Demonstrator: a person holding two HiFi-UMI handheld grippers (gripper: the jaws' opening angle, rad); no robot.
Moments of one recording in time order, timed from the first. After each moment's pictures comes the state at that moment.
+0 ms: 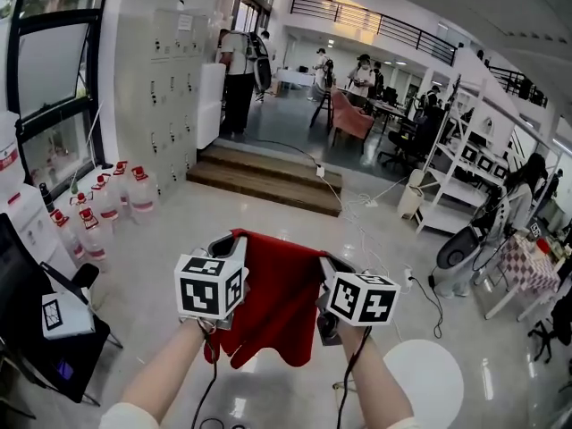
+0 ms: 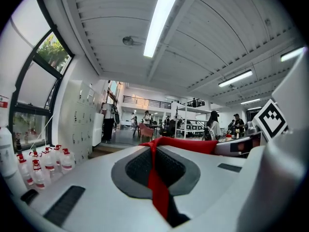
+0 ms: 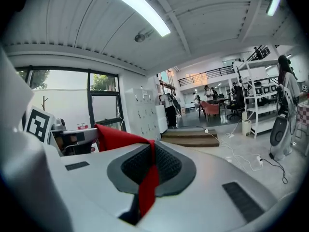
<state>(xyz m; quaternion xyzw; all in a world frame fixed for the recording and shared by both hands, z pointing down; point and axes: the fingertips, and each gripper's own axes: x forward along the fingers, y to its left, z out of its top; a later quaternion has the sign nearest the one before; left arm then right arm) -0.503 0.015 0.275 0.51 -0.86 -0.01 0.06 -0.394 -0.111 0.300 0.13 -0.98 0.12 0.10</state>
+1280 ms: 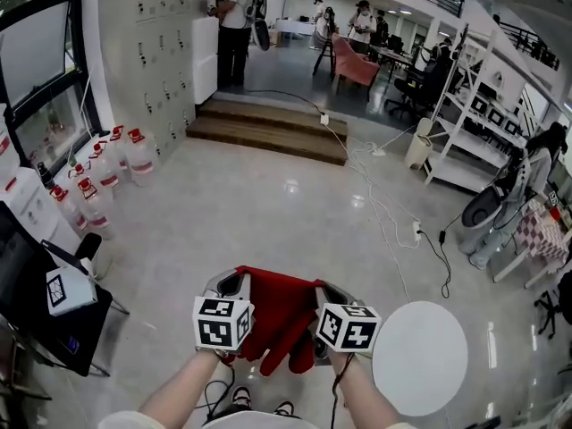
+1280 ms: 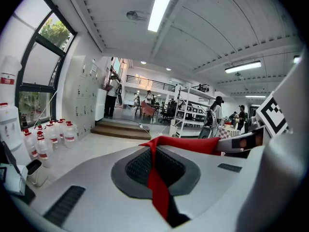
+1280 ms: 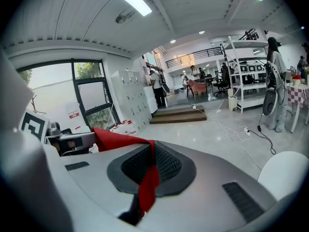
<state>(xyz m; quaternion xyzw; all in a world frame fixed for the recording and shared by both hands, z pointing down) -0.415 0.017 0.459 0.50 -0.85 0.02 0.18 -0.300 -0.102 0.474 0.17 -0.95 0.19 0.20</state>
